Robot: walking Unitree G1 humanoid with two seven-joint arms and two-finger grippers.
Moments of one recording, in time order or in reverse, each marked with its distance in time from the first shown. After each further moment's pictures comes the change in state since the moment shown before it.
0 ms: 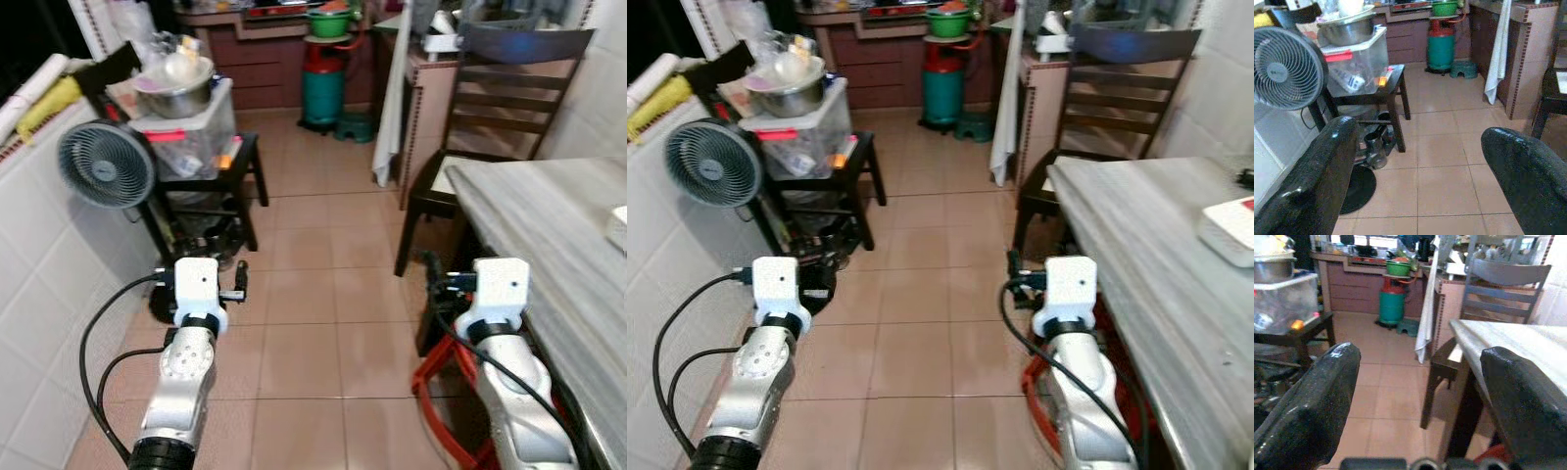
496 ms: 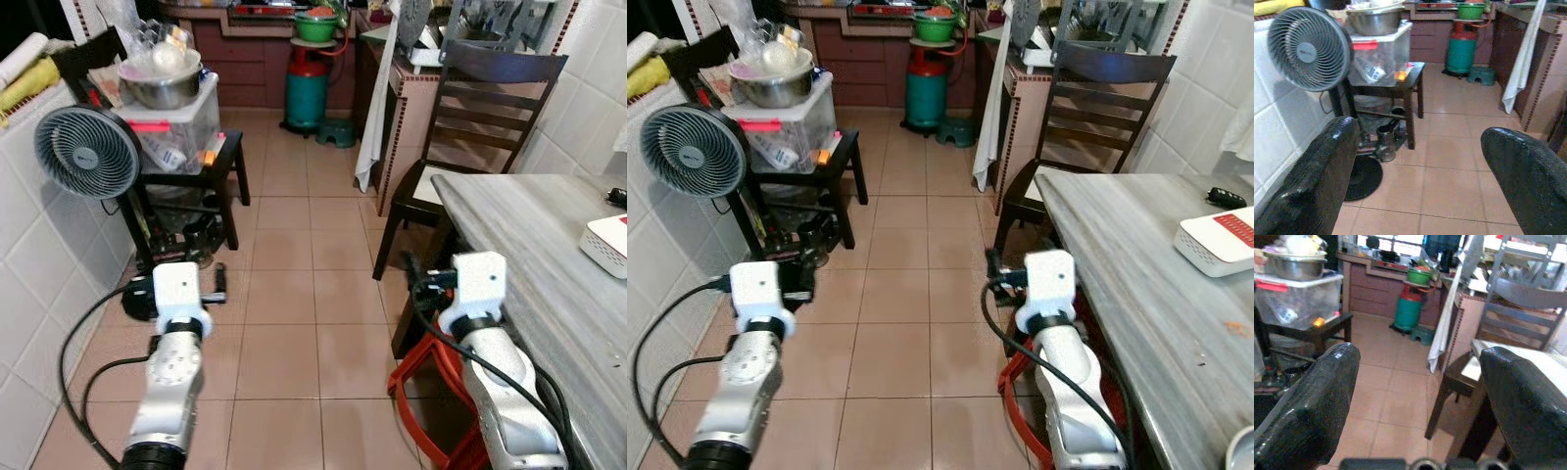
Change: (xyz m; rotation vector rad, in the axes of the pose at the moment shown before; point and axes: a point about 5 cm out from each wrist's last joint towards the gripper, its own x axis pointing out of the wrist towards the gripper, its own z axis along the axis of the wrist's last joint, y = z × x) left arm -0.003 0.016 -0.004 -0.009 0.001 0.106; right arm 0.008 0.016 0.007 -0.003 -0.021 0.108
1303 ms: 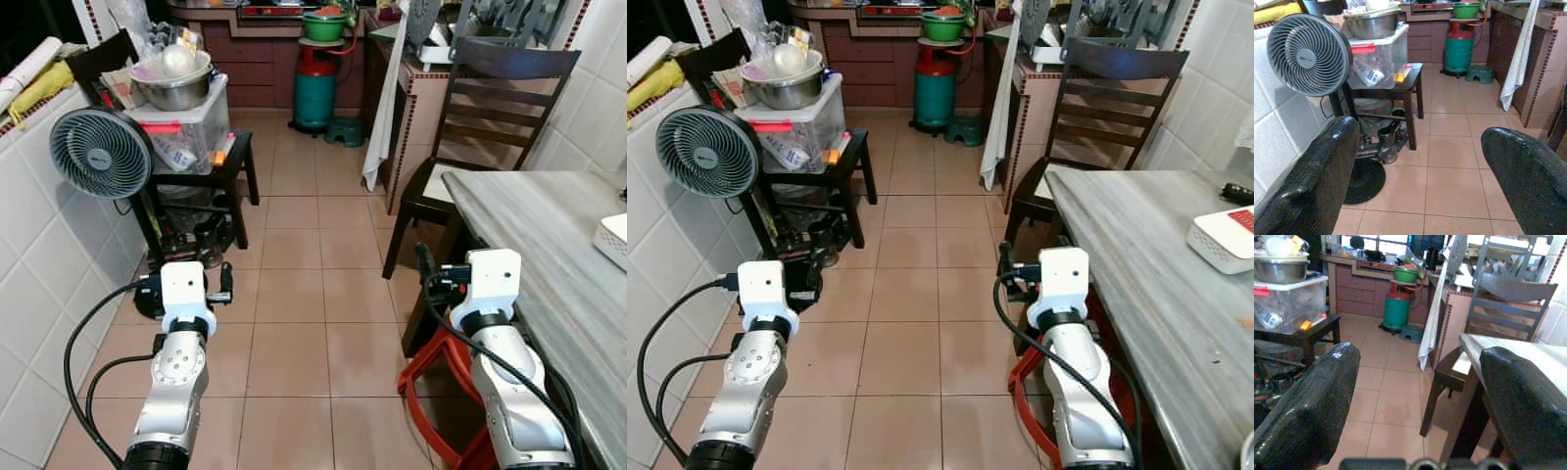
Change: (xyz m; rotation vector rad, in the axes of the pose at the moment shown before) left arm -0.001 -0.006 0.001 0.014 -0.005 -0.028; right arm -0.001 -0.013 -0.004 0.005 0.008 -0.084
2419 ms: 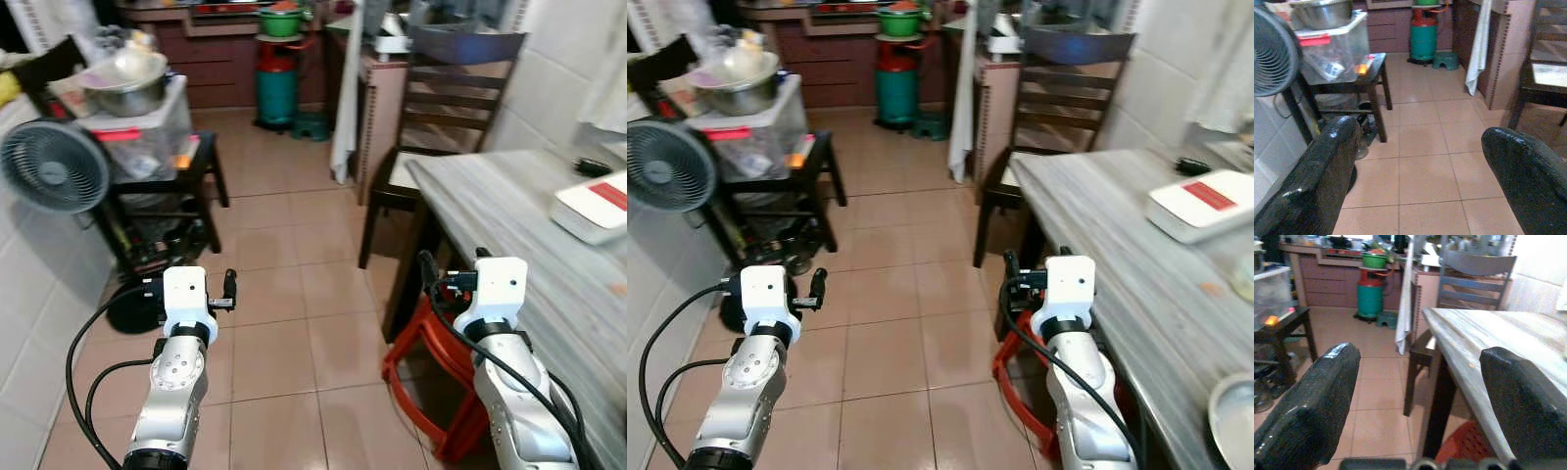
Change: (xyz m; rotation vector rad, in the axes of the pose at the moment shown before) left arm -0.005 -0.001 -0.005 -0.021 0.048 -0.041; right arm -0.008 -0.003 -0.002 0.040 0.033 -0.011
